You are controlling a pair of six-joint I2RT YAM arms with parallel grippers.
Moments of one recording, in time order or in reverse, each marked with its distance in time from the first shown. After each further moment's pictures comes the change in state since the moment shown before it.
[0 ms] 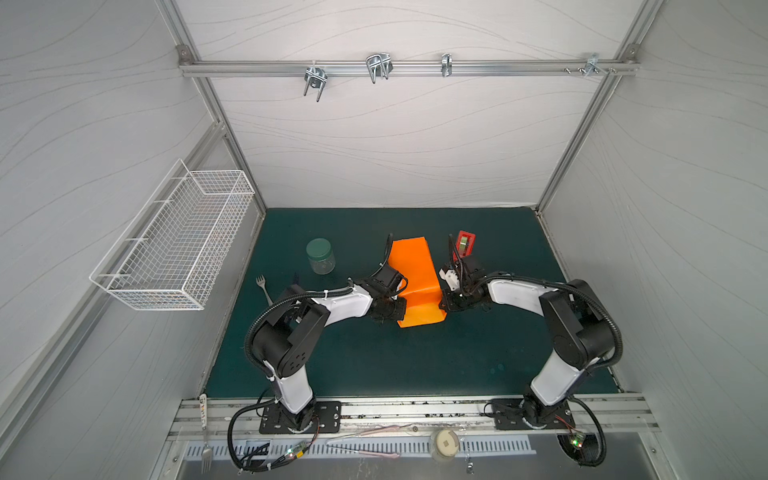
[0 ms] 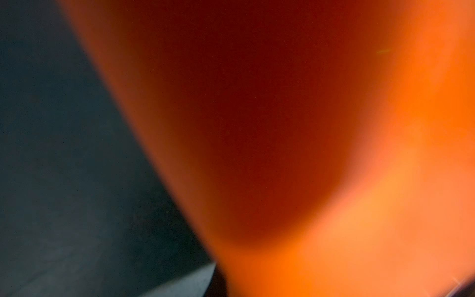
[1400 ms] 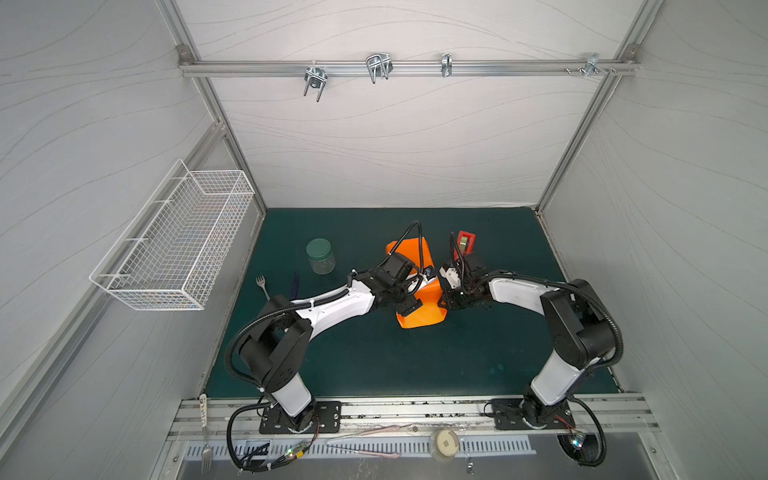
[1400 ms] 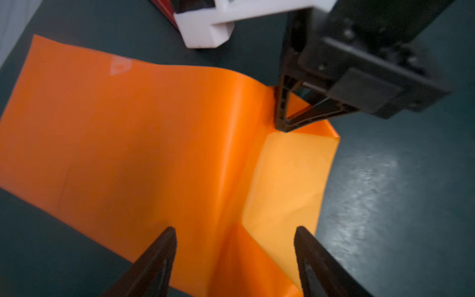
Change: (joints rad) left arm -0.063 -0.077 0.138 0.008 -0.125 0.936; right arm -0.016 0.000 0.012 0.001 -0.031 -0.003
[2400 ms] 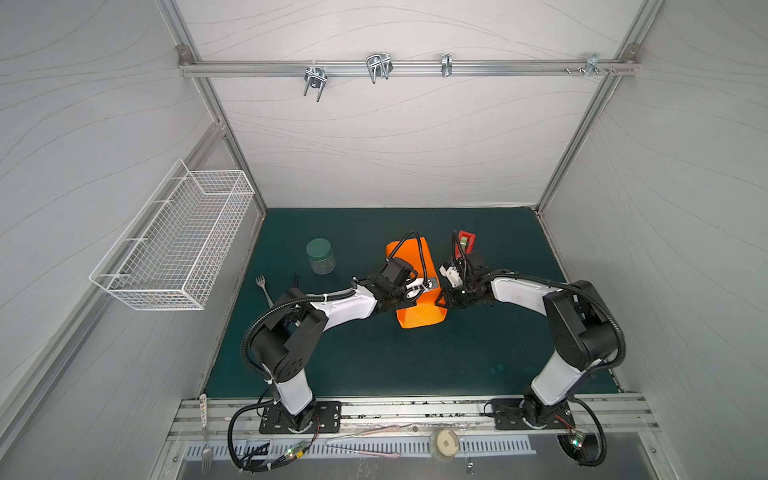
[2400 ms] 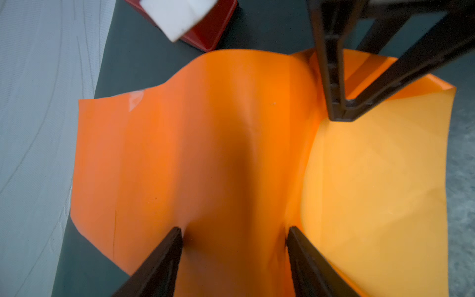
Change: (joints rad) left arm 0.015 0.055 -0.107 0.274 -0.079 0.344; right arm -0.021 -0.030 0.000 0.000 -0.080 -0.020
